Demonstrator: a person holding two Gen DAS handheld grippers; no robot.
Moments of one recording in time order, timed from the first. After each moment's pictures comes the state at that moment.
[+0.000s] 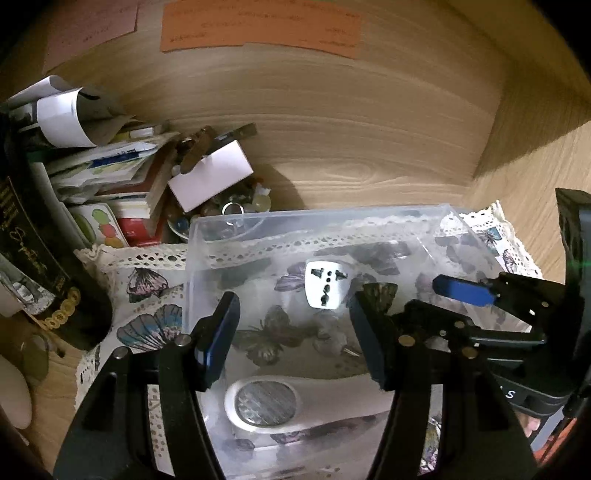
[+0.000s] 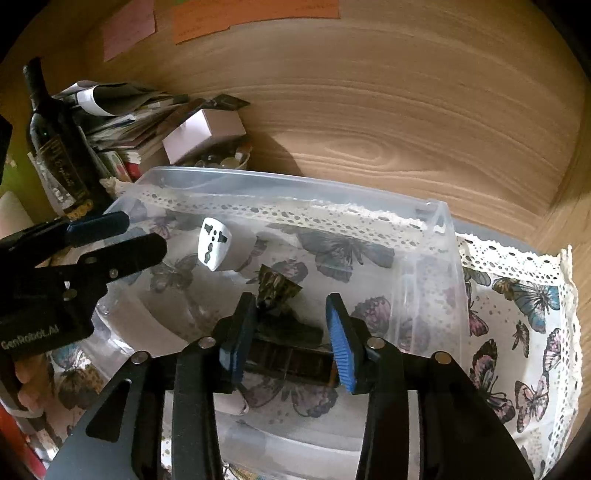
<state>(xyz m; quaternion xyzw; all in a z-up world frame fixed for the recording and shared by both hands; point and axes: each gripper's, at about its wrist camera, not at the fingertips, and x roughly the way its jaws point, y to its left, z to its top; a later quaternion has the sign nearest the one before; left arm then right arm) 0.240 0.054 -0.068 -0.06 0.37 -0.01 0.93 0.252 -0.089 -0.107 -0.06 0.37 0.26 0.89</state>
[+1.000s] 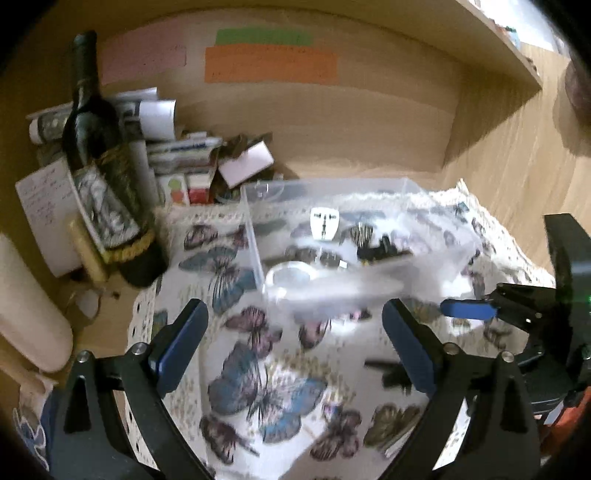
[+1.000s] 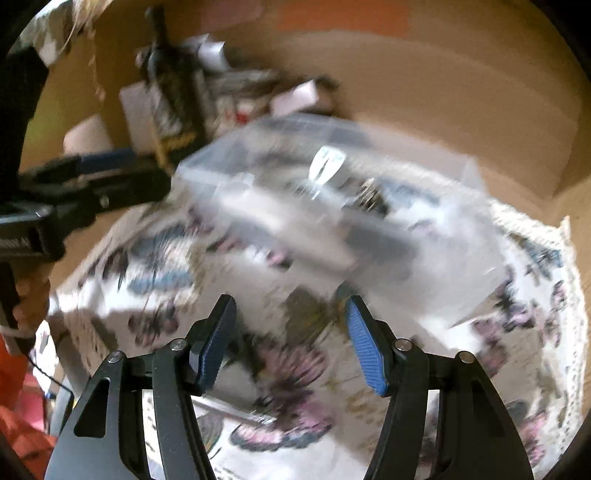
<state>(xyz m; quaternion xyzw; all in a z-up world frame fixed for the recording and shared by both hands) 0.114 0.064 -0.053 -0.03 0.34 -0.01 0.94 0.128 -0.084 -0.130 -0.11 0.37 0.34 0.86</state>
